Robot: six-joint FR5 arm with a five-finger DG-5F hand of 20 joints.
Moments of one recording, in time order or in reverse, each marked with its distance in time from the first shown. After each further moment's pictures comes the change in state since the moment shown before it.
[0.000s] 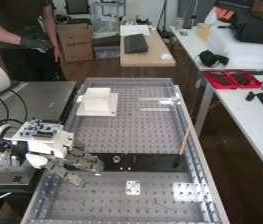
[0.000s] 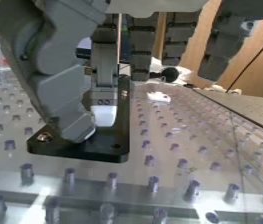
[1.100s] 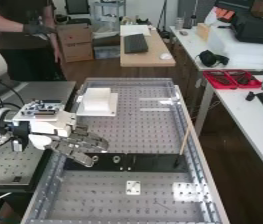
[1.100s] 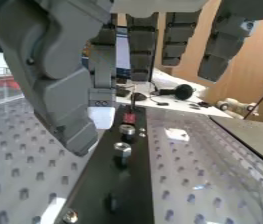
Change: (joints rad) arm 0.038 0.107 0.033 -0.101 -0.044 0.004
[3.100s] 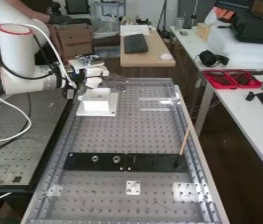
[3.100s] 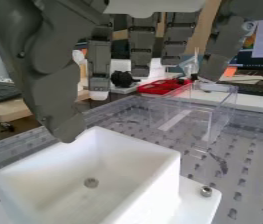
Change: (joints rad) arm 0.419 -0.059 0.199 -0.249 -0.193 0.085
